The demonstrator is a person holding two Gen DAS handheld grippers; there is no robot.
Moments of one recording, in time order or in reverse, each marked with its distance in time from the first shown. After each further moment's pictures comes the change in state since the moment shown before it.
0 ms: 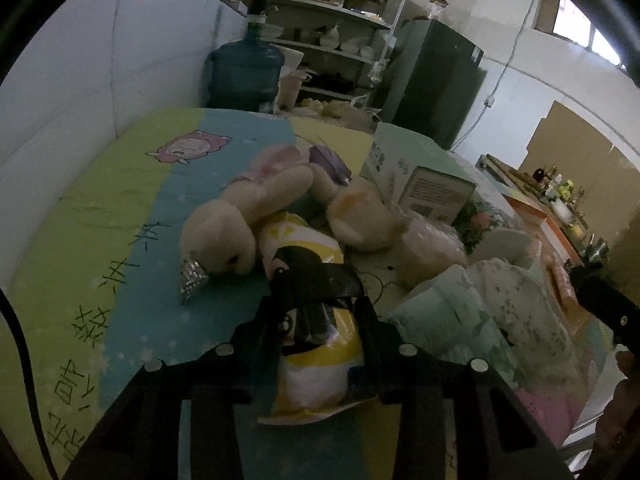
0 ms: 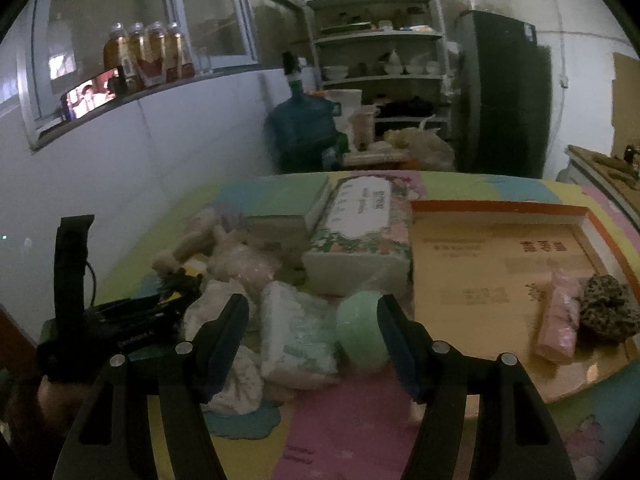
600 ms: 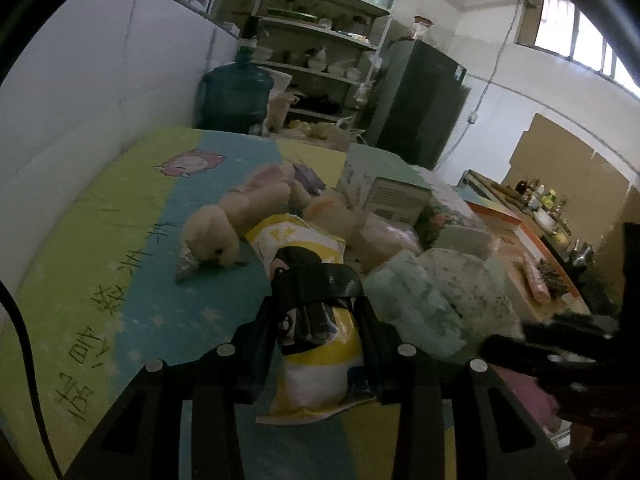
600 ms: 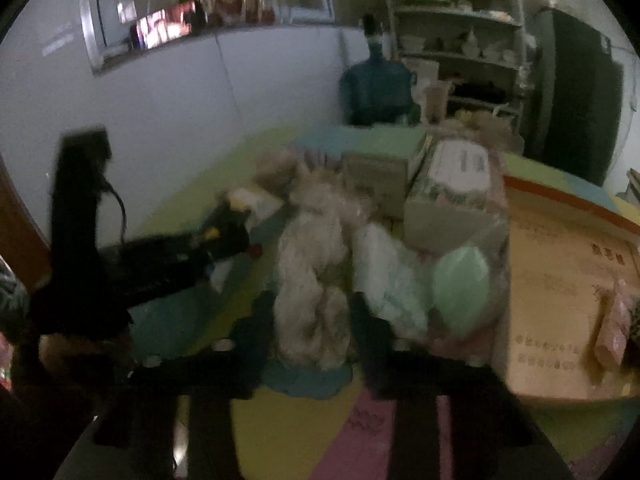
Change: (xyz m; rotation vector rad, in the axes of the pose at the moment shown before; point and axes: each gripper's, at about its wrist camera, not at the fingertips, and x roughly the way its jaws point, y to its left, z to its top) left arm -0.039 -0.007 -0.019 0.011 -0.085 -0.052; right arm 0.020 0.042 -0.027 -0.178 0.180 0.145
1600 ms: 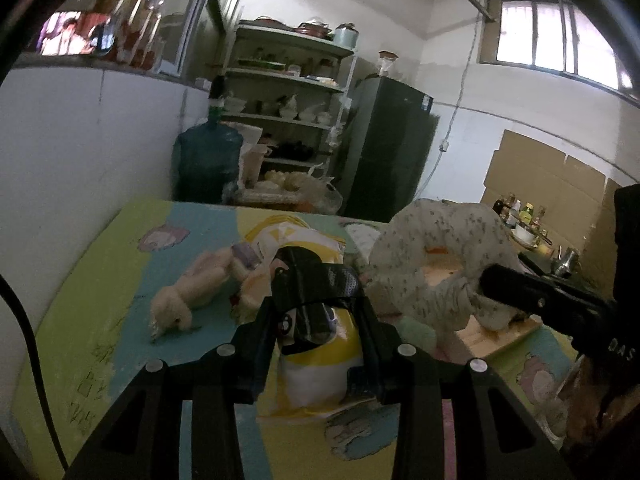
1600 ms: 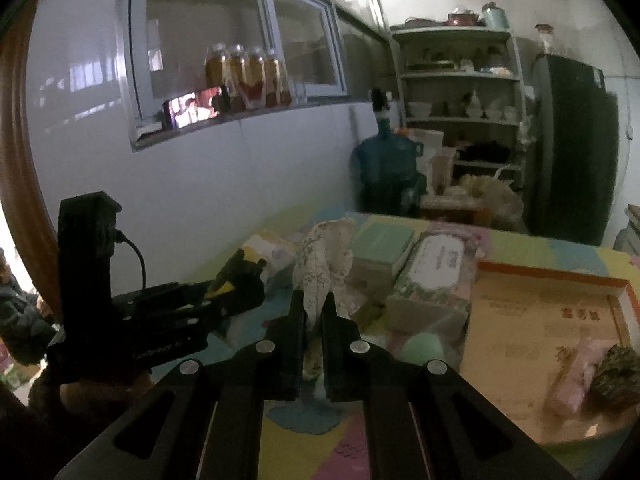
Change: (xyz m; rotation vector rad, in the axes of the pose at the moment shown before) left arm -0.047 -0.065 0.023 0.096 -0.172 -0.032; right arm -0.090 -0.010 0.024 -0.013 -0.315 0.045
